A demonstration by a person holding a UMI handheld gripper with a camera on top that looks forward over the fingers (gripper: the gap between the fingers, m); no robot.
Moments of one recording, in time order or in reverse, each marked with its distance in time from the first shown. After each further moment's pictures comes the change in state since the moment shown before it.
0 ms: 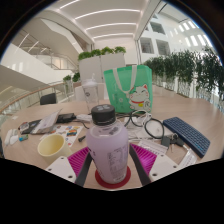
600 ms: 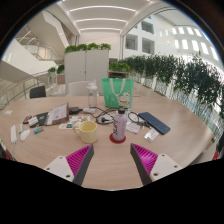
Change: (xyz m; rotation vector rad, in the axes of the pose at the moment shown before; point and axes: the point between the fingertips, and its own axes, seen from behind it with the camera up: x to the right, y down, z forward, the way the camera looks) arm -0.100 -0.007 -0.270 -0.093 0.279 -0.031
